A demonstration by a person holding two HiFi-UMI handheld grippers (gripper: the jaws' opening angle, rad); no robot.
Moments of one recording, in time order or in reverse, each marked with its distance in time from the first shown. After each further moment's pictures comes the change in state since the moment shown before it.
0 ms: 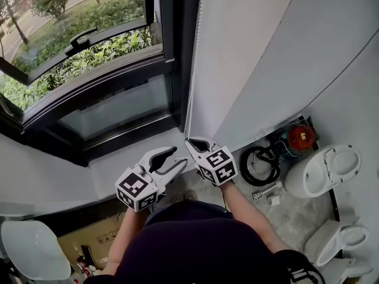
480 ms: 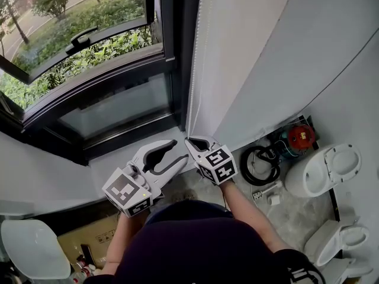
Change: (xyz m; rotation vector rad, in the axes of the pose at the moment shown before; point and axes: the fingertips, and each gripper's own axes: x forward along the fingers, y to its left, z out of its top) left arm -0.019 -0.022 0.072 0.072 -0.133 -0.005; right arm -0.001 0.003 0.000 -0.006 0.002 0.002
